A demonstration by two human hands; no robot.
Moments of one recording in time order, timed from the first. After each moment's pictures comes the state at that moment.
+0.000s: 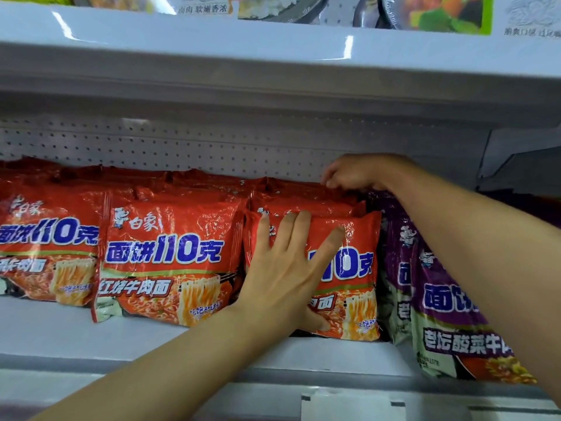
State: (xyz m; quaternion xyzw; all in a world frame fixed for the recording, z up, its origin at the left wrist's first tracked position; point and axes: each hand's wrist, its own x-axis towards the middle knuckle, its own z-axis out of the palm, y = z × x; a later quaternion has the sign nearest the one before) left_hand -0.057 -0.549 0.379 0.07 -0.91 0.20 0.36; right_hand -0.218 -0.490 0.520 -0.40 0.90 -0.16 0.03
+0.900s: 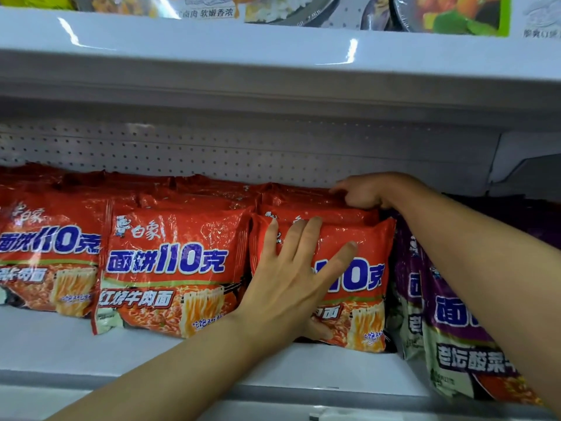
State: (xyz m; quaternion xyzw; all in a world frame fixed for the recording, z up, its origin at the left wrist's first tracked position) left_hand -0.064 -0.562 0.374 0.03 -0.90 0.23 0.37; right_hand -0.236 -0.495 0.506 -0.36 0.92 -0.11 0.06
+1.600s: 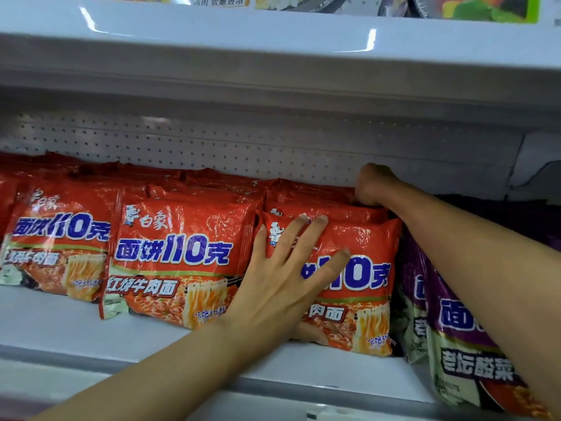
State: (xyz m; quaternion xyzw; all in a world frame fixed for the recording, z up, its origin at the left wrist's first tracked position) left_hand -0.054 -0.572 0.364 0.02 -0.89 0.23 0.39; right_hand -0.249 -0.508 0.497 -0.28 0.95 -0.10 -0.12
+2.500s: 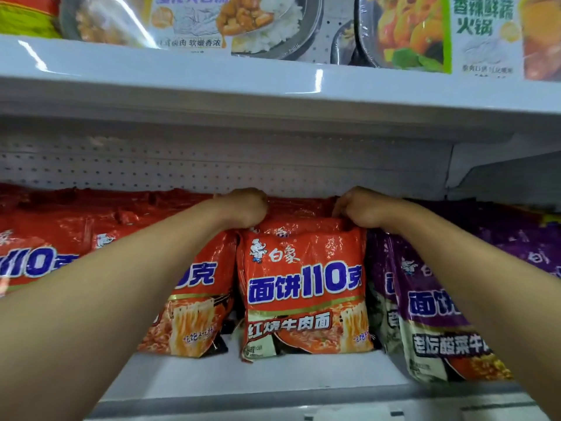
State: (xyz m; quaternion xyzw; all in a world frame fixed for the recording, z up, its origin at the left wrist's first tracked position) left_hand -0.108 -0.634 0.483 0.17 -0.97 -0.09 0.16; right_hand -0.206 -0.452 0.491 -0.33 0.91 -0.25 -0.02
